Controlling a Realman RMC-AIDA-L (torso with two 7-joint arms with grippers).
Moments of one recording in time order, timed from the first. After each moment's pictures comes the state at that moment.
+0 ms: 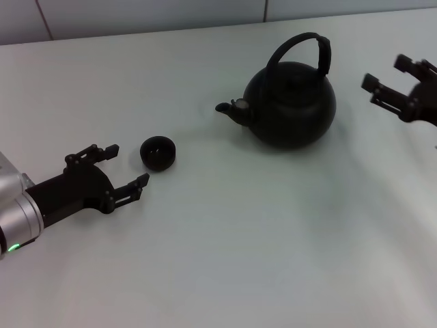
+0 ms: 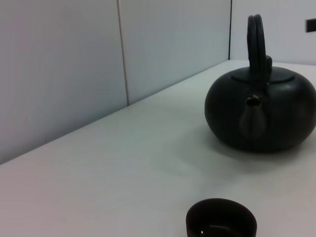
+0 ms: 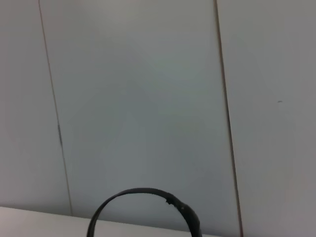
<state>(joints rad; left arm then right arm) -0.29 -2.05 1.52 0.63 1.22 0.92 -0.95 0.34 2.08 -0.43 -0.51 -1.64 -1.36 0.97</state>
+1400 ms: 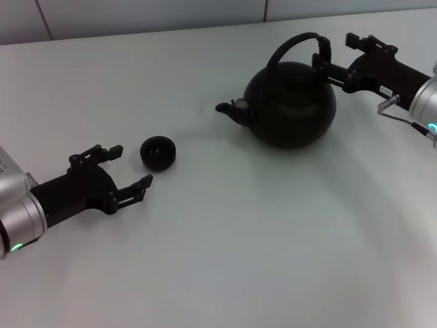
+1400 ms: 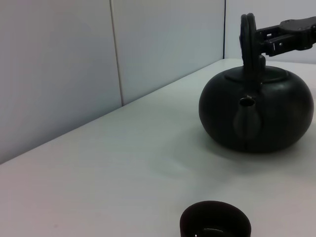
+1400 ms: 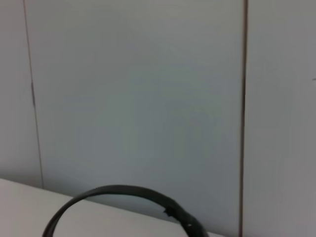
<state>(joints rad) -0.29 -2.05 1.52 0.65 1.24 0.92 -0.96 0.56 2.08 -0.45 -0.36 -1.64 -1.06 0.83</state>
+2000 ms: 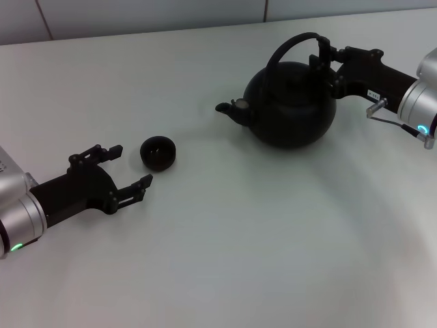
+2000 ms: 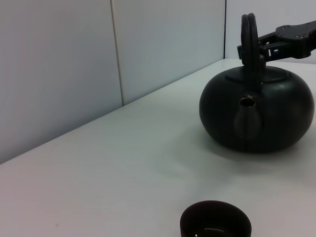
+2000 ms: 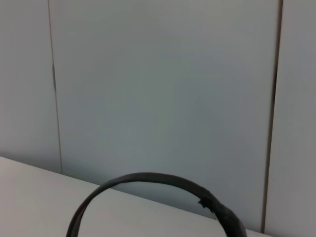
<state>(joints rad) -0.29 -2.05 1.51 0.65 1.24 0.92 -0.96 0.57 2.08 -0.51 -0.35 -1.64 -1.03 0.83</state>
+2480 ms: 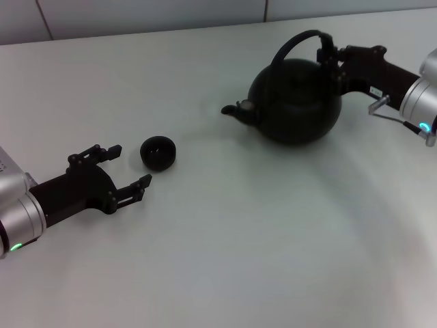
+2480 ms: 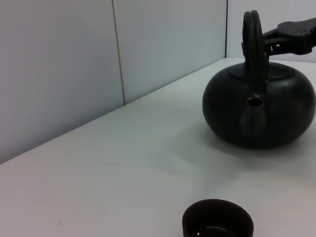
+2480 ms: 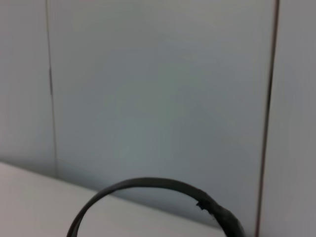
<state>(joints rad) -0.29 -2.05 1.51 0.65 1.24 0.92 -0.96 0.57 2.08 -0.50 -0.35 -1.61 -1.04 0.81</state>
